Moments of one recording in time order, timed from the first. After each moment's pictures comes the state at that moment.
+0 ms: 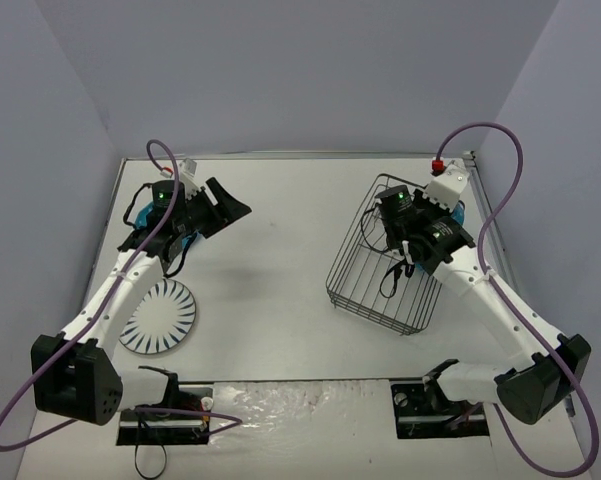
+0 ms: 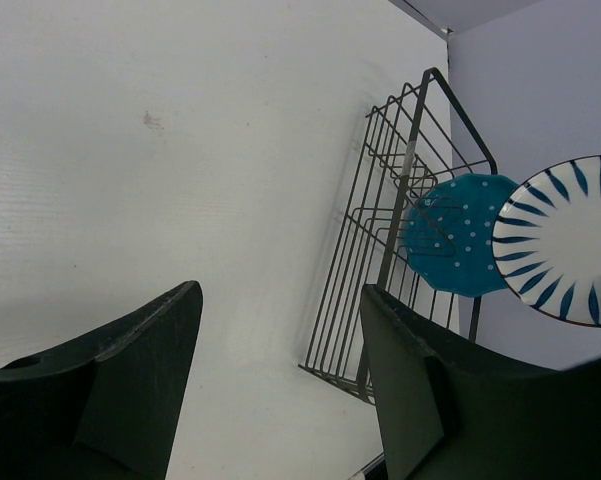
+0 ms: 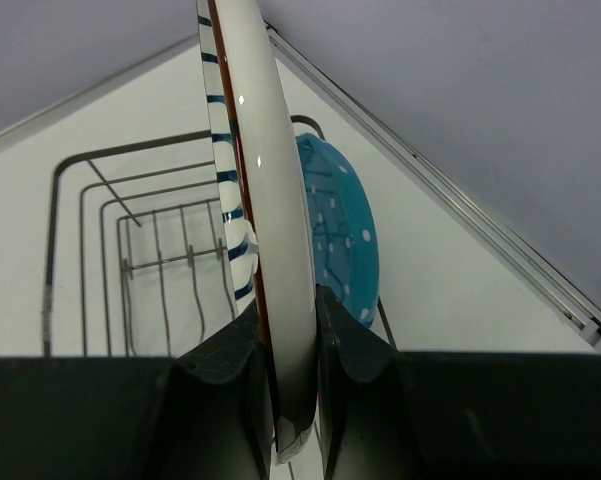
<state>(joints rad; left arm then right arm) -0.22 1.26 1.04 -0.23 0.35 -0.76 0.55 1.25 1.24 -0.80 1.12 0.74</state>
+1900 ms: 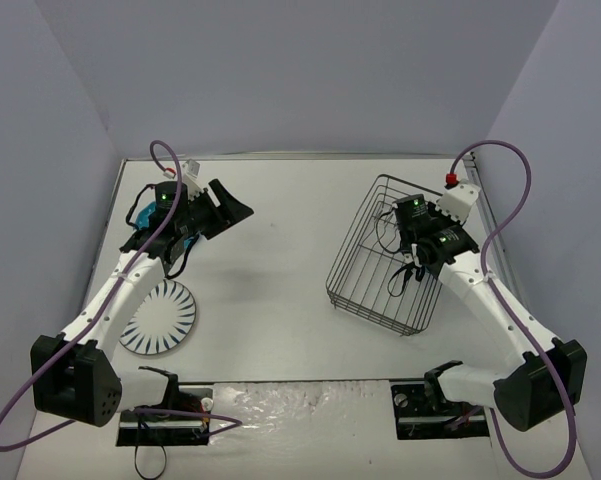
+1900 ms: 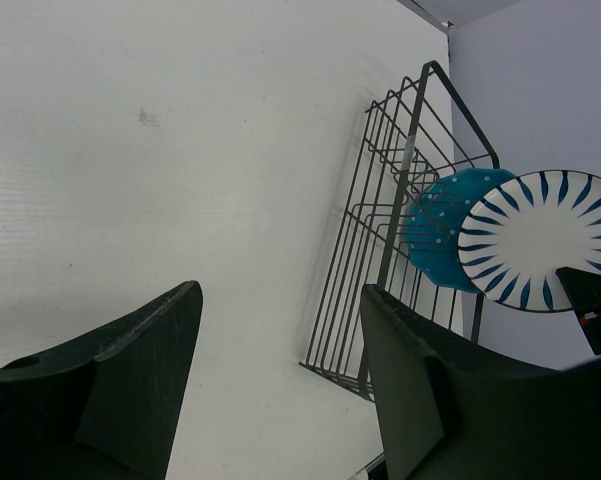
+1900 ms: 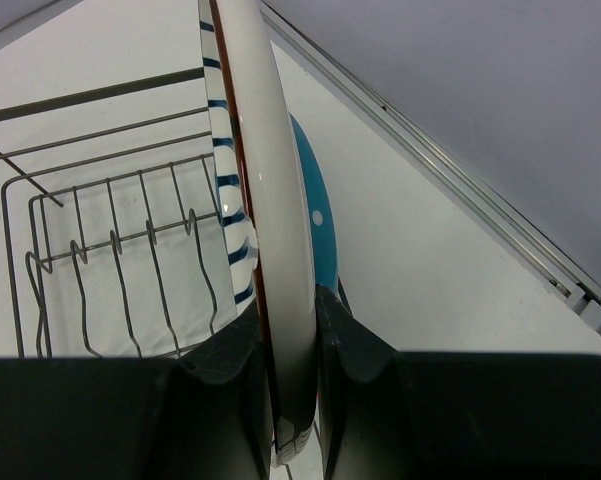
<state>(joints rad) -0.24 1.26 1.04 -0.23 0.34 -0.75 0.39 1.22 1.07 -0.71 1.00 0.72</state>
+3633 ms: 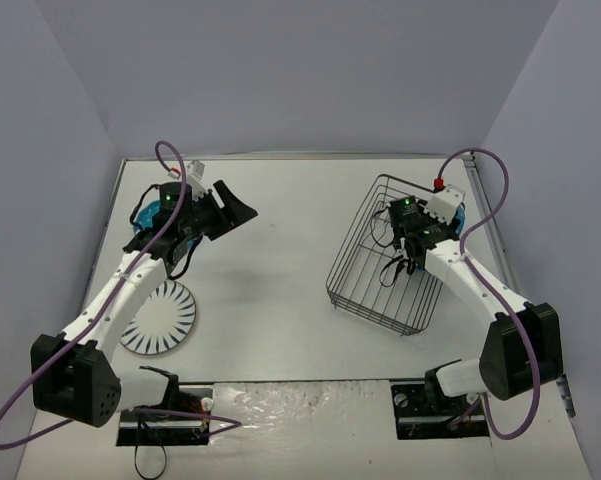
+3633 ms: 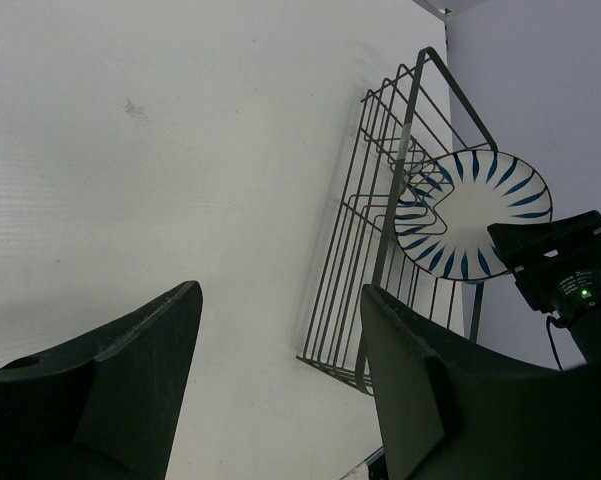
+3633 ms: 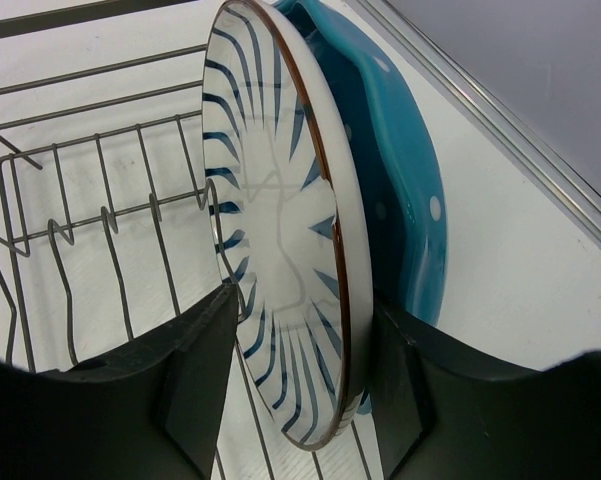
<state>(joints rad) -0.27 1.26 1.04 -0.23 0.33 -0.75 0.32 1.38 0.98 -0.52 0.88 0.72</state>
